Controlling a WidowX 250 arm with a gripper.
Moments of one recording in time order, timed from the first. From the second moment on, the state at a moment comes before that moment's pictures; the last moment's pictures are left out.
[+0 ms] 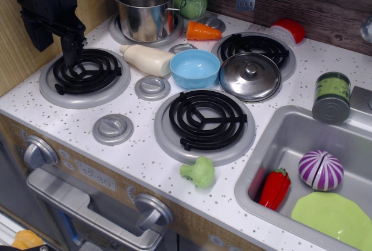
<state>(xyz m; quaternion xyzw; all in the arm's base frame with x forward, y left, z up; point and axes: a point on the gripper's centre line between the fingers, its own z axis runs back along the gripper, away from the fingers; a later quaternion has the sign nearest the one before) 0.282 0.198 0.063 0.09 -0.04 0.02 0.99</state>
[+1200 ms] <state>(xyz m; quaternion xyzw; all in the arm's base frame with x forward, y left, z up) 0.358 -0.009 0.087 0.17 -0.14 0.06 0.97</state>
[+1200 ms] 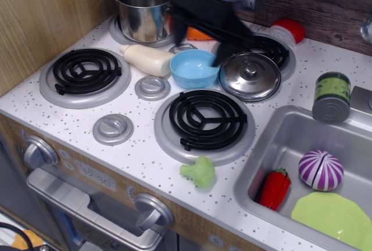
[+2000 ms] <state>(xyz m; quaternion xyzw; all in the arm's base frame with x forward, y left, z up) 0.420 -0.038 0.042 0.11 -0.20 0.04 0.97</state>
